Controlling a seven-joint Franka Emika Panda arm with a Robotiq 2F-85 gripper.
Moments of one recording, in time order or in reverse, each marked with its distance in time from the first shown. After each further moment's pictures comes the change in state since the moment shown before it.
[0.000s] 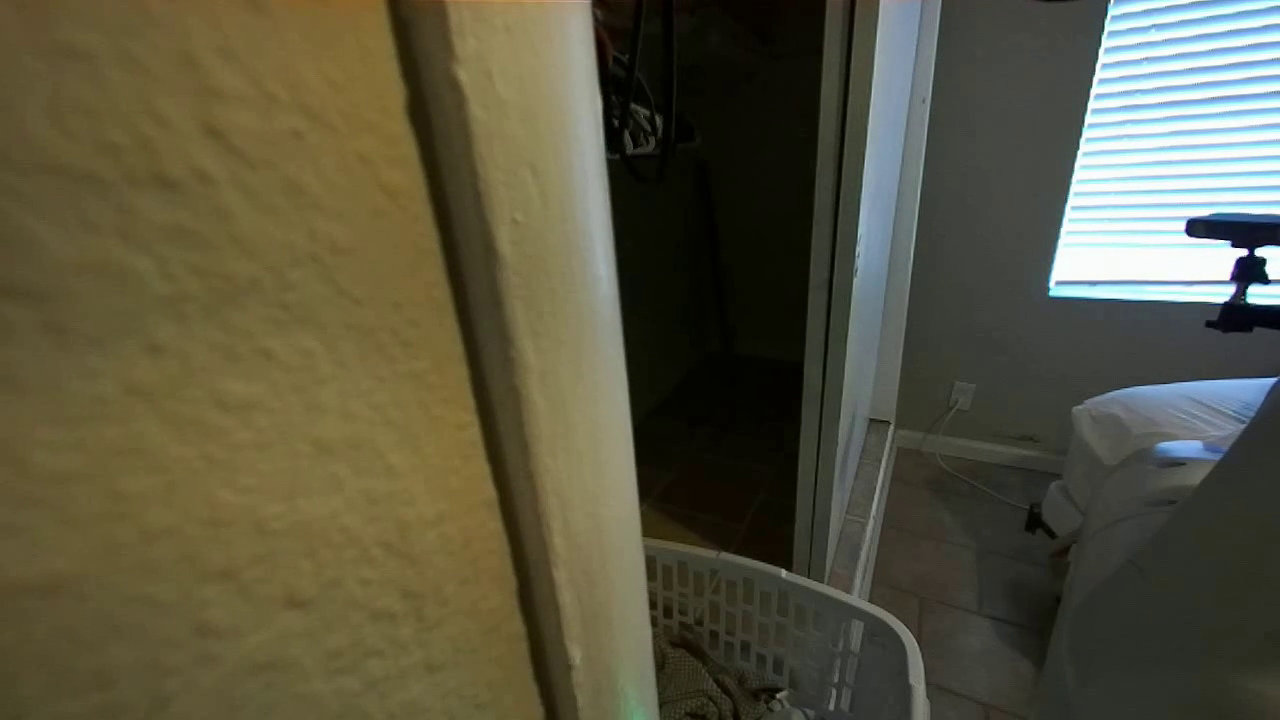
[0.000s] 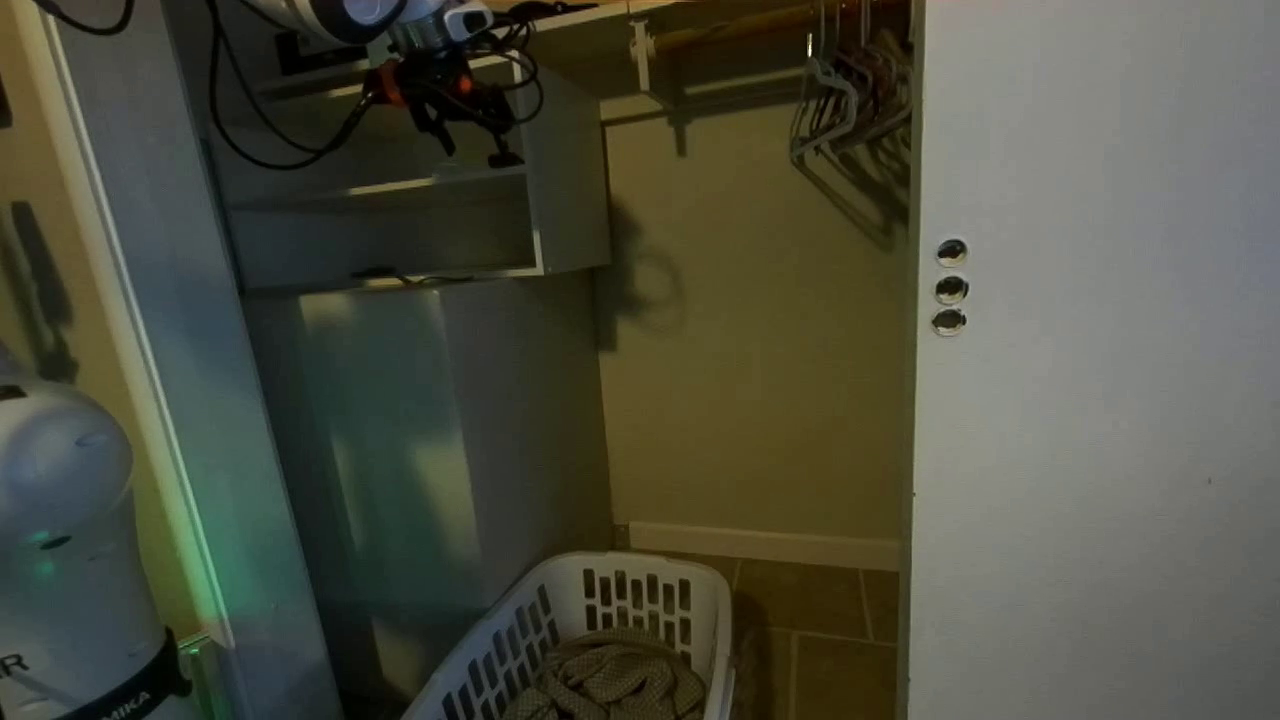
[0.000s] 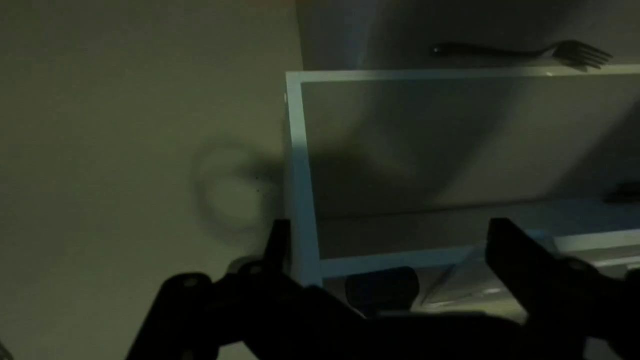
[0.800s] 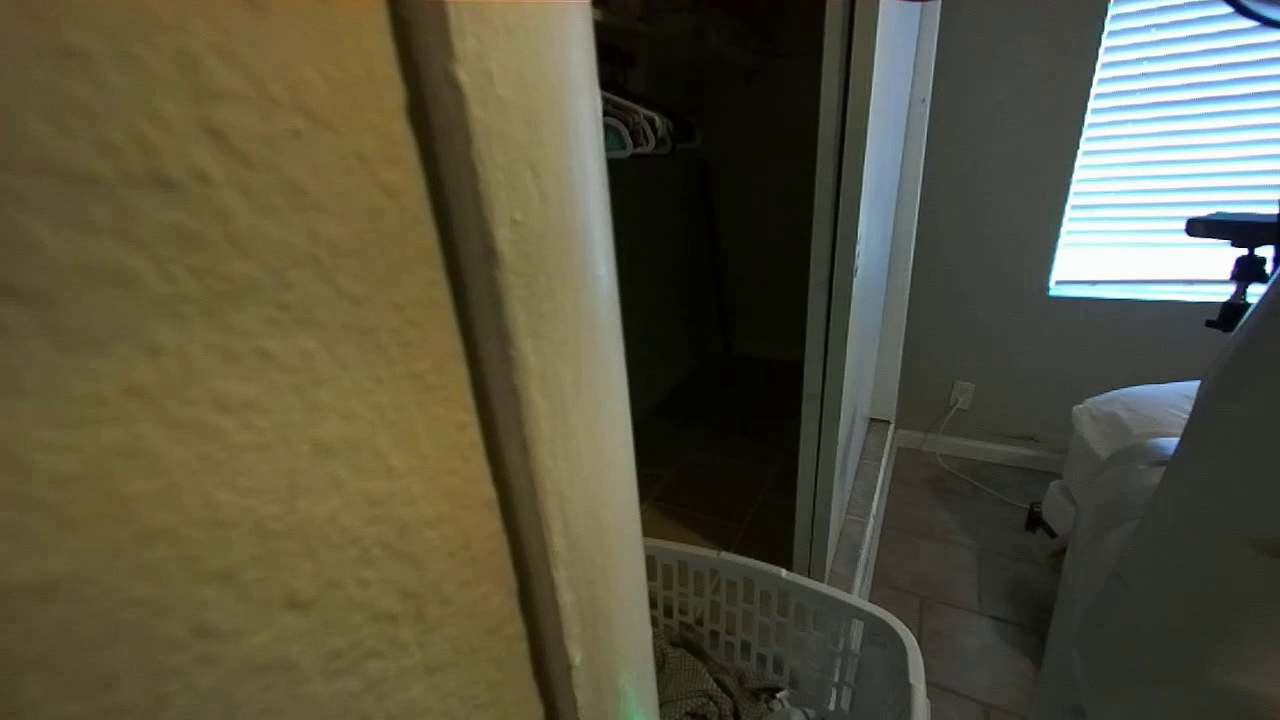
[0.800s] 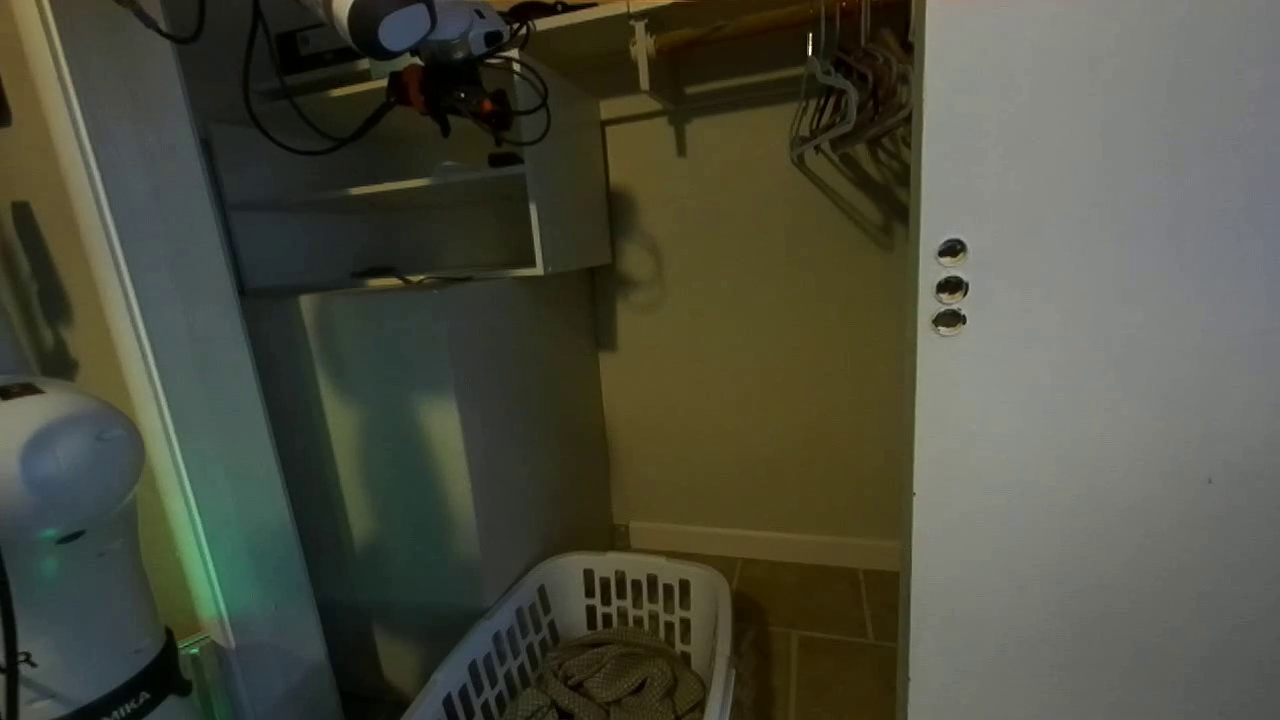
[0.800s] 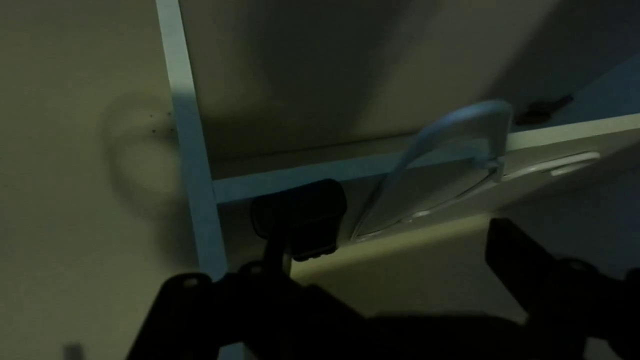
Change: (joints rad) arm 0.069 0.179 -0.015 0.187 0.291 0.031 -0.161
